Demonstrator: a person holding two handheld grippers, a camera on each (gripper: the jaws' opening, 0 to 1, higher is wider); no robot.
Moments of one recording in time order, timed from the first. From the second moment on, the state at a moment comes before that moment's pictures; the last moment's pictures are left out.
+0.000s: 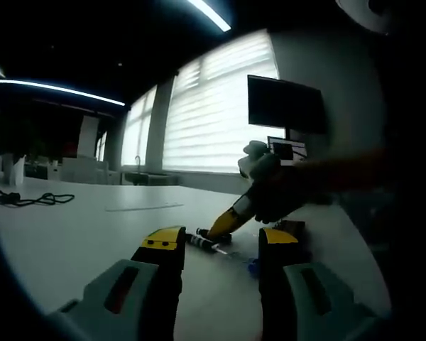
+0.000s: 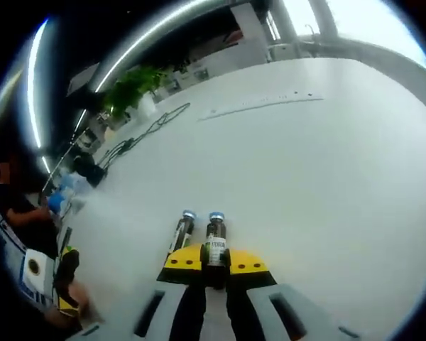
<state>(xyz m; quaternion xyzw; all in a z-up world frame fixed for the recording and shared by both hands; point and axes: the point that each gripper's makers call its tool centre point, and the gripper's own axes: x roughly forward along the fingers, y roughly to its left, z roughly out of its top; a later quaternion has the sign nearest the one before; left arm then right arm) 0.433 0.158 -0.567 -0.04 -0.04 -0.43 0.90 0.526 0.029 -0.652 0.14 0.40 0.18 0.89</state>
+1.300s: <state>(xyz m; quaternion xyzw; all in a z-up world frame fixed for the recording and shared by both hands) 0.437 0.156 -0.575 -0.03 -0.02 -0.43 0.90 0.488 0.027 -0.580 0.06 0.19 0.29 0.94</state>
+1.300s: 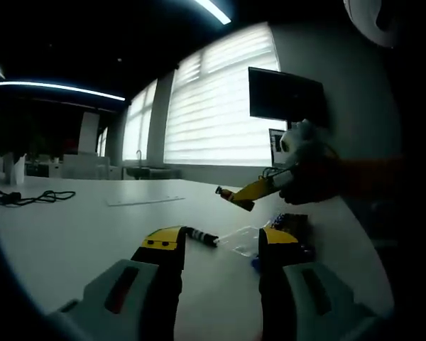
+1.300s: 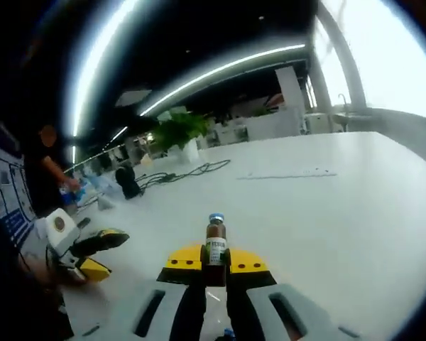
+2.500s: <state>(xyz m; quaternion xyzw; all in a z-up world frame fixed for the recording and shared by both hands) 0.437 0.156 -0.575 -0.03 -0.02 -0.43 0.90 0.440 0.069 -0.598 -0.18 0.21 0.49 0.83</state>
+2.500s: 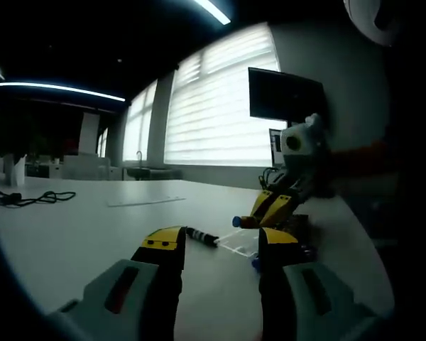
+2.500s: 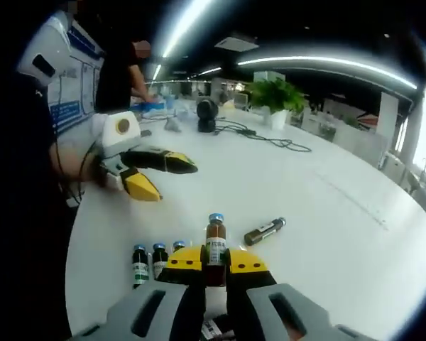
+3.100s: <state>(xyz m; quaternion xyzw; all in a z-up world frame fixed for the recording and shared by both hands) 0.437 0.156 -0.575 -0.02 -0.03 -0.43 0.90 0.431 0.075 -0.619 -0.30 0.21 0.57 0.74</state>
